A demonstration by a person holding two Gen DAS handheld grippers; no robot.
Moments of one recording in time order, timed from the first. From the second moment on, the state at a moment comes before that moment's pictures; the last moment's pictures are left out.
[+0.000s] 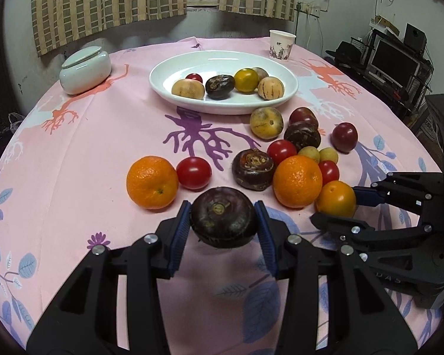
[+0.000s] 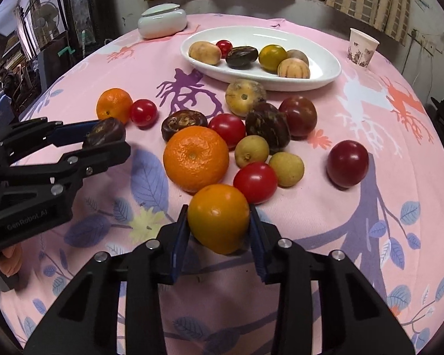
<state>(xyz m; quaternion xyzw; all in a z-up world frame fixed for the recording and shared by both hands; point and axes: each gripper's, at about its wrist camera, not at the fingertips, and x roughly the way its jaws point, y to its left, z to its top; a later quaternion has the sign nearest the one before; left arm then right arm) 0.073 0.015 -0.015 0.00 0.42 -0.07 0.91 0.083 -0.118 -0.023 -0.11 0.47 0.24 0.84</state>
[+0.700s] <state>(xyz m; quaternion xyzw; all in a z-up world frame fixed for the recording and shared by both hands) 0.081 0.018 0.063 0.02 0.38 -0.07 0.92 0.104 -0.175 0.094 -0.09 0.34 0.25 0.90</state>
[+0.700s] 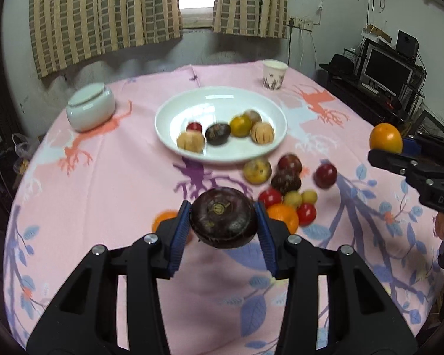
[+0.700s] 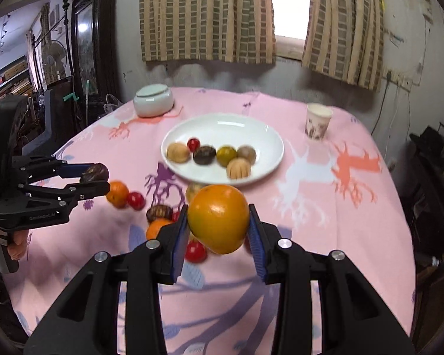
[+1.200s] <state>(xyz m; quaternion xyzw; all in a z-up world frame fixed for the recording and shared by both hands) 0.249 0.022 0.048 0.00 0.41 -0.01 0.91 0.229 -0.087 0.038 -0.13 0.40 0.25 0.87</state>
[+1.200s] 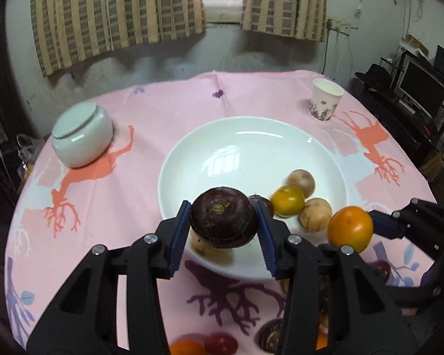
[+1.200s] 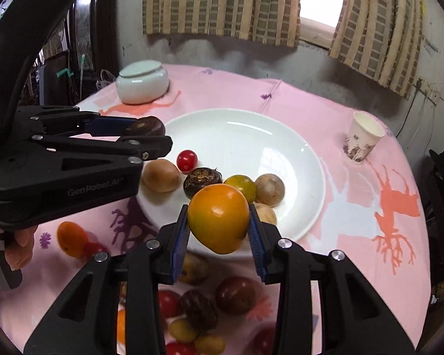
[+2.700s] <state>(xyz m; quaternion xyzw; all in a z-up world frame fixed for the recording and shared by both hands) 0.092 0.059 0.003 0.01 0.44 0.02 0.90 0.104 -0.179 0.016 -0.03 0.43 0.25 0.87</state>
